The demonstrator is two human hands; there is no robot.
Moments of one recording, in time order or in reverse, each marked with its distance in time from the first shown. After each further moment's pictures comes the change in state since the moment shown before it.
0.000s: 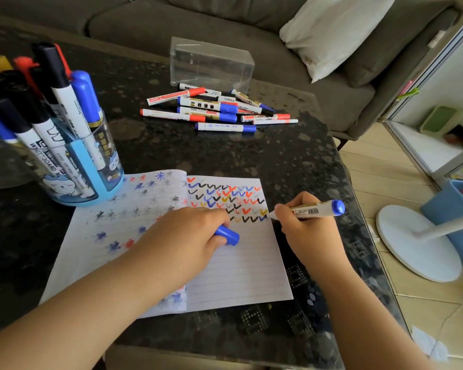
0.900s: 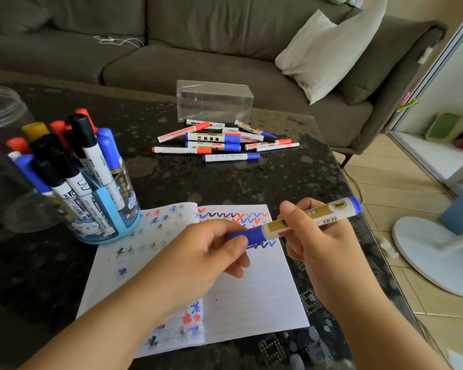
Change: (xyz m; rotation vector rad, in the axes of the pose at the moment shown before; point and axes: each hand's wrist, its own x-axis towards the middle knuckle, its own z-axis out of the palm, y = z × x) left_hand -0.004 0.012 -0.025 -0.860 -0.076 -0.203; right_hand -0.030 -0.056 -0.010 0.509 -0.192 -0.120
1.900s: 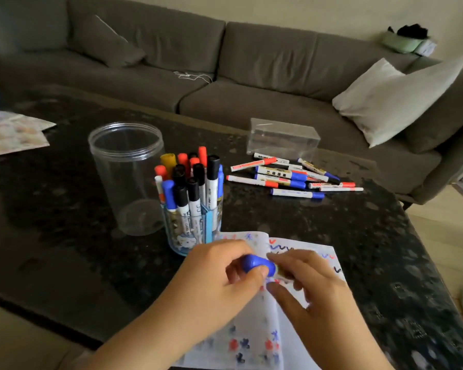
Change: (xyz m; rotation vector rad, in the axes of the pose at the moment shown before) left_hand -0.052 -0.006 -0.071 0.430 0.412 0.370; right_hand -0.018 0.019 0.077 -0.793 -0.210 -0.558
